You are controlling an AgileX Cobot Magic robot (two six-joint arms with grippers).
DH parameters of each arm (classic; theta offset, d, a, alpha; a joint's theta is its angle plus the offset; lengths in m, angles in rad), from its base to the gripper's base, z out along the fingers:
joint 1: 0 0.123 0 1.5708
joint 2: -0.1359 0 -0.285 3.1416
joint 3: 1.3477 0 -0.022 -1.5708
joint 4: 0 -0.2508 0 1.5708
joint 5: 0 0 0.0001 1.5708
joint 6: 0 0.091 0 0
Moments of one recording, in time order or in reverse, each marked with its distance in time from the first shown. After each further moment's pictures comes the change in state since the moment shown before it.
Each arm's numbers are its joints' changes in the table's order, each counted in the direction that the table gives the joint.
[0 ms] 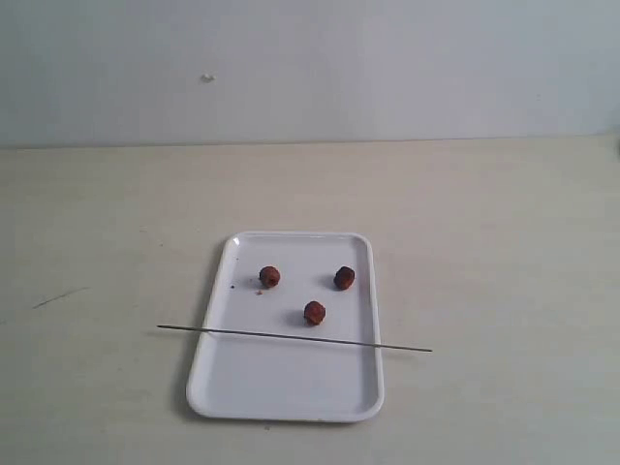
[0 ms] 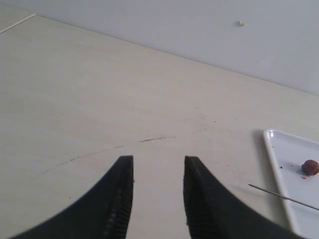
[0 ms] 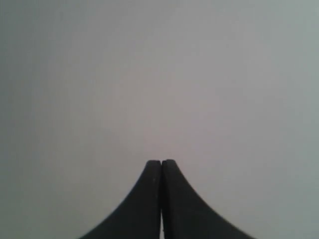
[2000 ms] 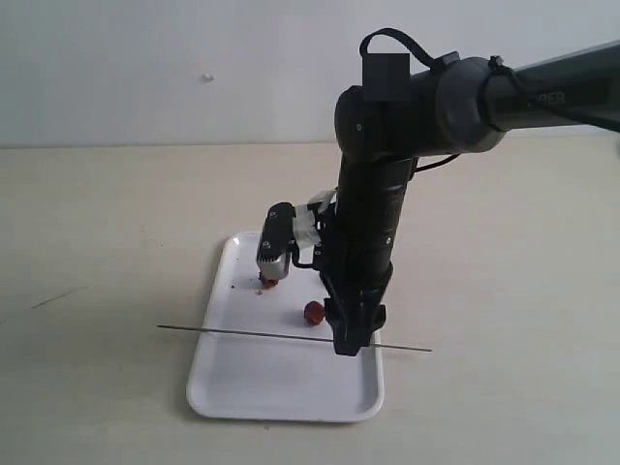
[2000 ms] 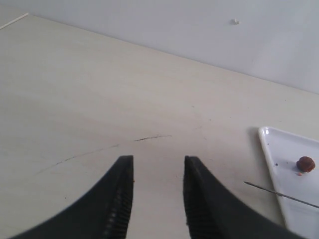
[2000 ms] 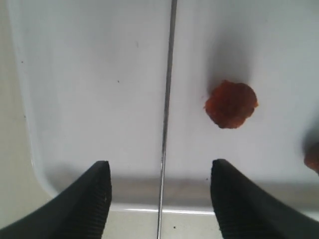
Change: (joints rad) left arm -0.015 0.000 0.000 0.000 0.000 0.000; right arm 0.407 -1.053 -0.504 -0.194 1.365 -0.766
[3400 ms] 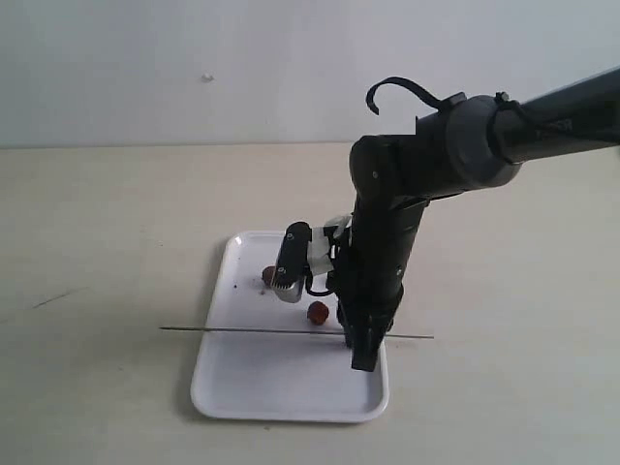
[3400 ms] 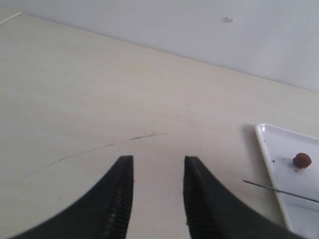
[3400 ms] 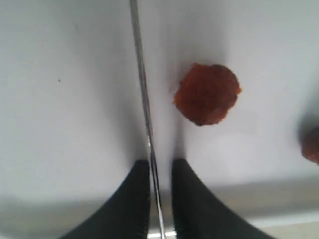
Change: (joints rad) left arm -0.026 0.000 0.000 0.000 0.000 0.000; right arm 0.000 0.006 0.155 0.078 -0.248 0.101
